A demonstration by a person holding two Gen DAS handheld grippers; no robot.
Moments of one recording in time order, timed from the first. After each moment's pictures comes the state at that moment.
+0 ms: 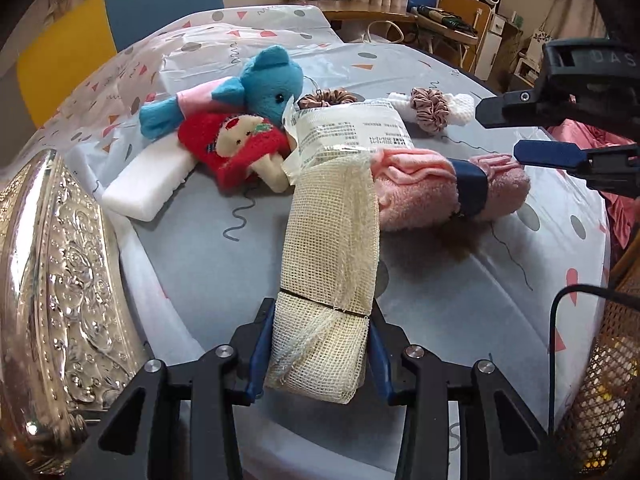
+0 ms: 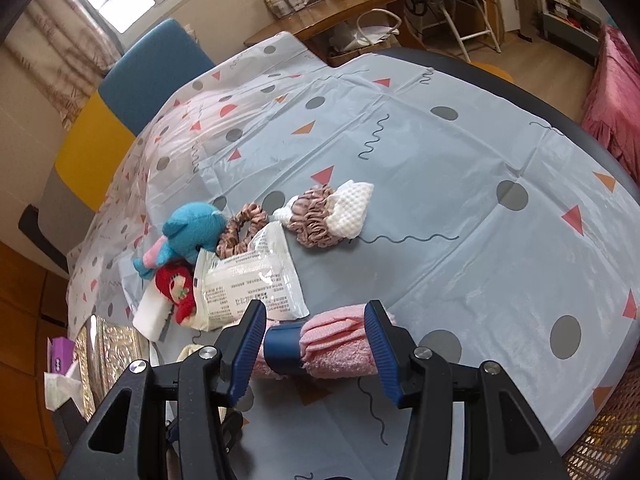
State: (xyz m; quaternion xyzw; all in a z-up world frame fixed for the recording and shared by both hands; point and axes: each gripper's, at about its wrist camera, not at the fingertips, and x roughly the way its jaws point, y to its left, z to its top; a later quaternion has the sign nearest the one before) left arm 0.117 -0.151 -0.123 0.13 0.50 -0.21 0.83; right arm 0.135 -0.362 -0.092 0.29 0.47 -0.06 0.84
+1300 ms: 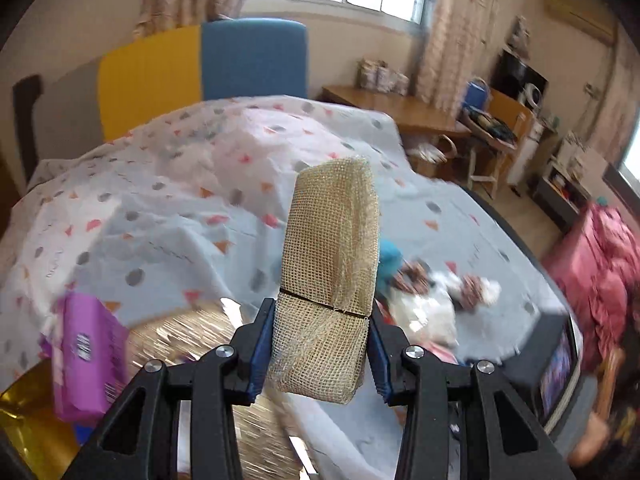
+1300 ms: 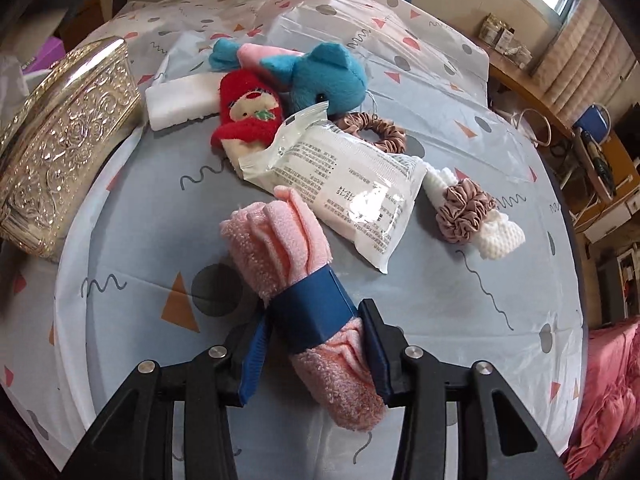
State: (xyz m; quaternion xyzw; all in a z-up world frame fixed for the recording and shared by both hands) left arm 0.188 -0.054 0.025 0.01 0.40 -0.14 0.91; right arm 0.147 -0.255 -0.133 -0.14 0.53 0.07 0.83
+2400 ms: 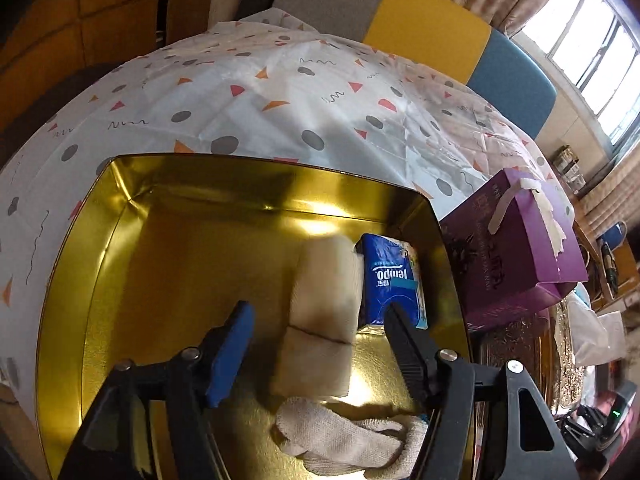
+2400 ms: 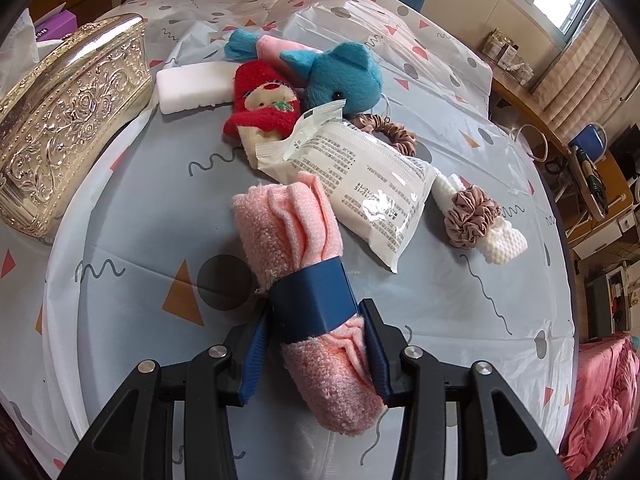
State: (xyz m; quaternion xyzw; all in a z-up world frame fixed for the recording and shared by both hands) left arm 0.088 0.236 -0.076 -0.21 0.46 0.12 0.86; right arm 0.134 -0.242 -0.139 -0.17 0.52 0.07 0.83
